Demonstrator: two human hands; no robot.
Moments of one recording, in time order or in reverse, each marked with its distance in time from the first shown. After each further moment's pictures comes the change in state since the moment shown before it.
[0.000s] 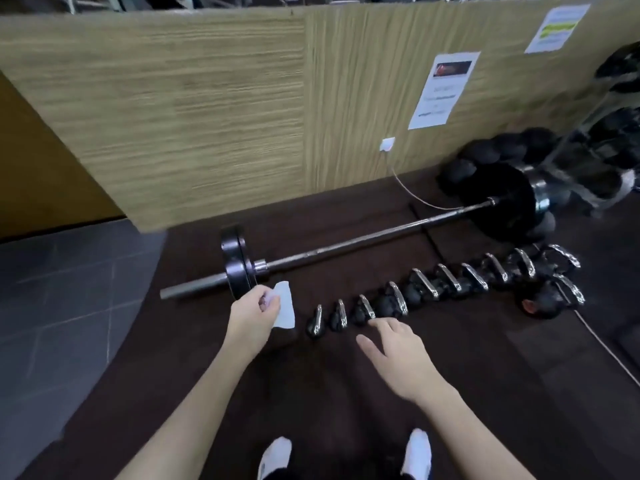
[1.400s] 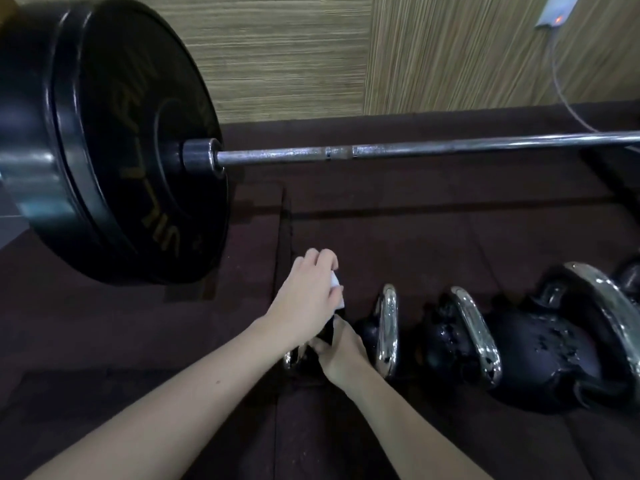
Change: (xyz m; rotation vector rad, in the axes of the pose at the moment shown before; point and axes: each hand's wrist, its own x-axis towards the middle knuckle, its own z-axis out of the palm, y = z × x) left_hand 0.359 -0.409 0.510 0.567 0.032 0.308; right_hand 0.508 0.218 0.599 0.433 -0.358 -0.010
